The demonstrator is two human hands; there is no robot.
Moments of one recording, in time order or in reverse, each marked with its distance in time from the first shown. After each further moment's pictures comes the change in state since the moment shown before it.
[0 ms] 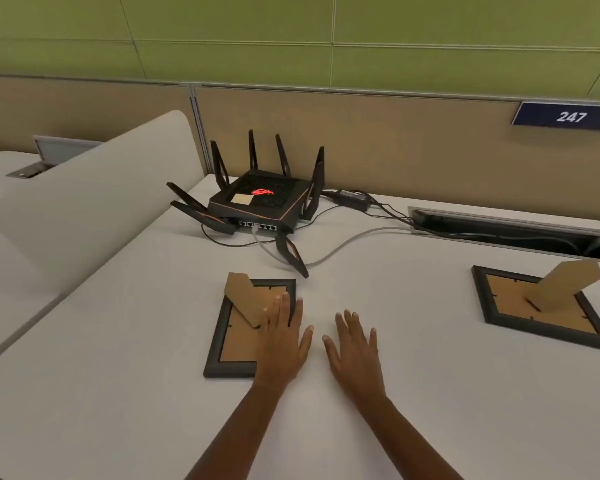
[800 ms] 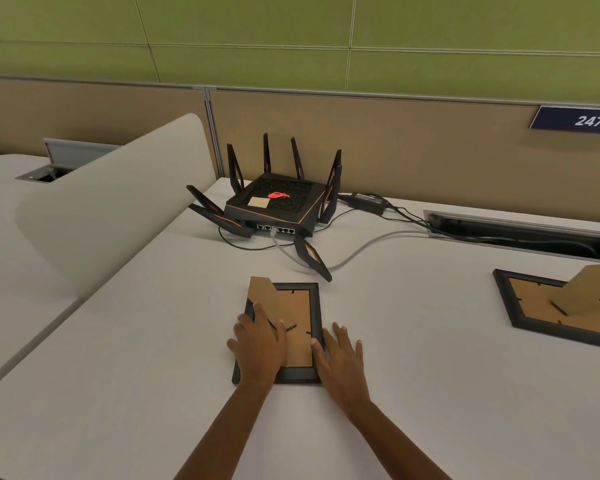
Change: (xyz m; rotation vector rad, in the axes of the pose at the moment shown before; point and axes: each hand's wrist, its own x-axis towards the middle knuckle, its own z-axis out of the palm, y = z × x) left_hand 0.009 -0.065 -0.001 -0.152 -0.169 -0.454; right_hand -0.002 -0.066 0.023 0.253 -0.060 0.021
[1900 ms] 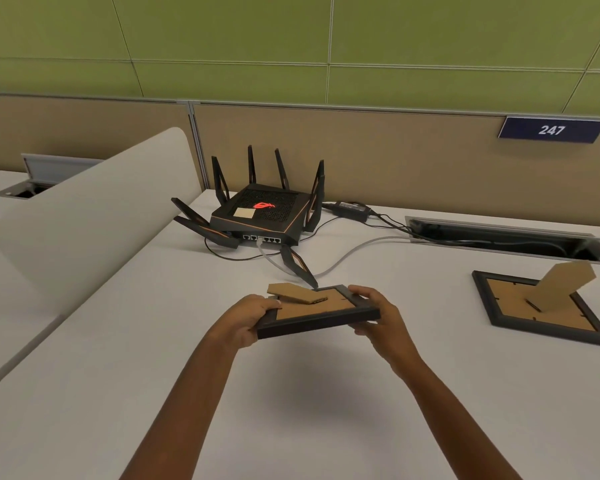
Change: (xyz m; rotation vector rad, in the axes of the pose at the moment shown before) left_hand 0.014 0.030 -0.091 -1.058 -0.596 -0.273; right_hand 0.000 -0.002 -0.114 0.608 0.162 -0.056
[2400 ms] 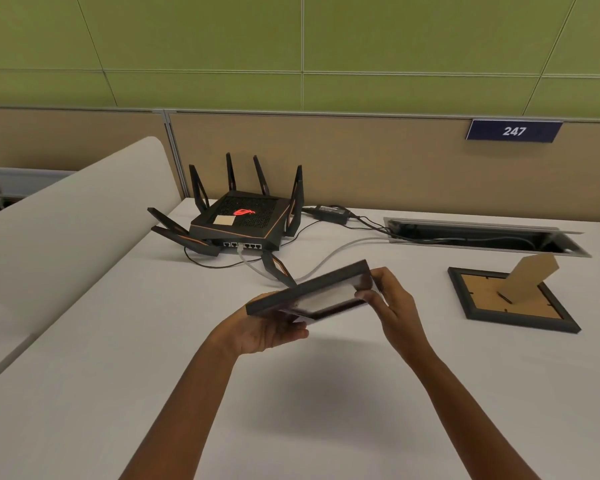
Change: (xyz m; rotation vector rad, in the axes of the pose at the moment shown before) left_hand -0.013 0.005 0.022 -0.294 -0.516 -0.046; right_hand -0.002 -0.012 -0.041 -0.013 0.098 -0.370
